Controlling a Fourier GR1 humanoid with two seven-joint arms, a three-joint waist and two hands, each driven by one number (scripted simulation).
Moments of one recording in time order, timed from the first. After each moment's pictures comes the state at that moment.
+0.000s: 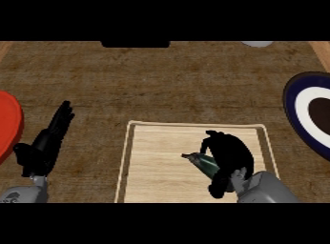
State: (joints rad) left arm -0.07 0.26 0.00 -1.32 0.07 0.00 -0.14; right arm -0.31 -0.27 0.61 -1.57 0.54 0.42 0.85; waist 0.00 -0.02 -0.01
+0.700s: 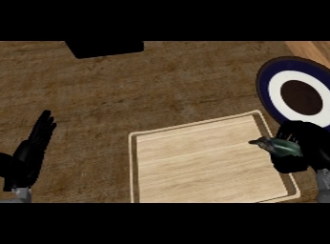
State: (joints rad) left arm 0.01 0.28 0.08 -1.35 0.09 0.01 -0.12; right arm -0.10 -0.55 0.24 -1.62 0.62 0.10 0.61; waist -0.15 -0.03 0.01
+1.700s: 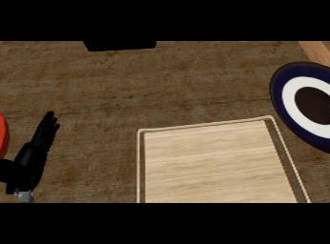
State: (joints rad) left arm 0.04 0.27 0.06 -1.40 0.08 0.00 -0.14; right arm 0.40 -0.73 -0.71 -1.36 0.09 -0.17 -0.40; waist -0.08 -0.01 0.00
